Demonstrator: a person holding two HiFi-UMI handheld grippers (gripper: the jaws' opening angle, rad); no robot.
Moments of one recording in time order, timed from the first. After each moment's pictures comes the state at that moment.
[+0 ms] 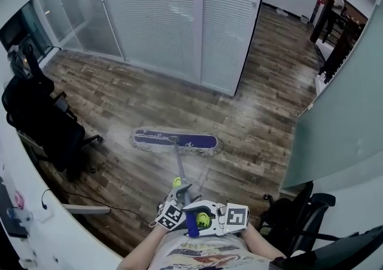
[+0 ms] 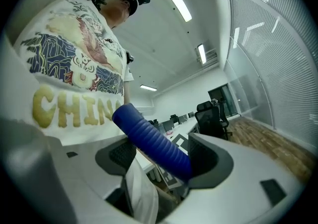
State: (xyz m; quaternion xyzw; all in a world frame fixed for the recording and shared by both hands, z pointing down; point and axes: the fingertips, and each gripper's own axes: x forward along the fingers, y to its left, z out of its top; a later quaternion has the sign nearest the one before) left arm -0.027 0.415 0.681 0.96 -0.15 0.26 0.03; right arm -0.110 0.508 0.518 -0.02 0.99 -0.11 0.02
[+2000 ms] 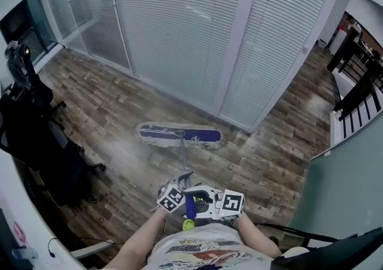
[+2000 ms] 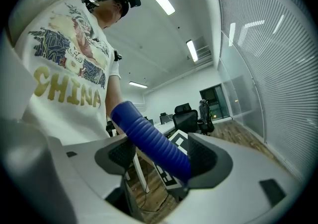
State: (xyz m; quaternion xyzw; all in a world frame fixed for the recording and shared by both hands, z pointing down) left arm -0.071 -0.135 0.685 0.96 -0.15 0.24 0.03; right arm -0.166 -0.041 0.529 -0.06 0.99 -0.13 0.01
